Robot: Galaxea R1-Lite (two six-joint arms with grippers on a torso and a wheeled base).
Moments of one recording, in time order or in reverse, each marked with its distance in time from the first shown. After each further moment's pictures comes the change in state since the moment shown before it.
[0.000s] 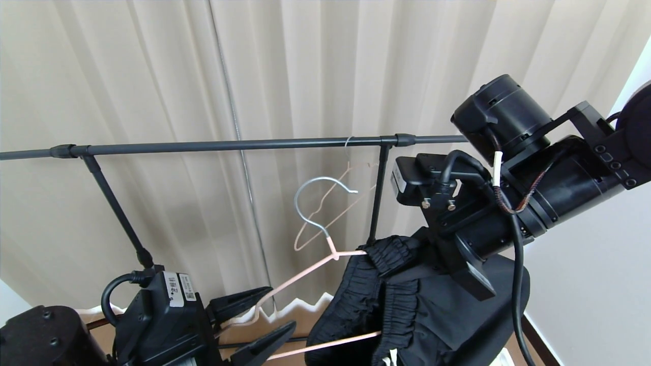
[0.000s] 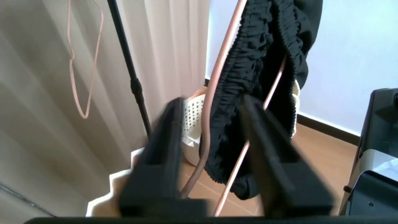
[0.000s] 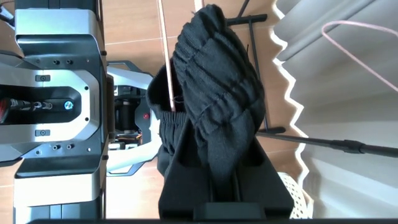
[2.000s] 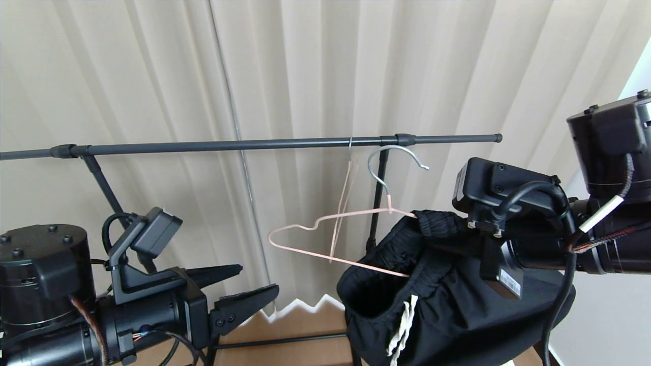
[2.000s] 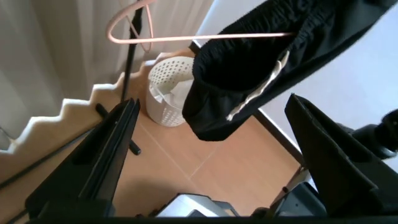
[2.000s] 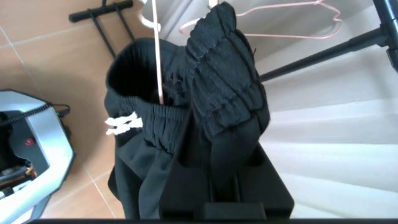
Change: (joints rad) left arm 0.198 -0.252 -0.354 0.839 -0.103 -0.304; right arm -0.005 -0.304 0.505 -0.586 -0.461 0.083
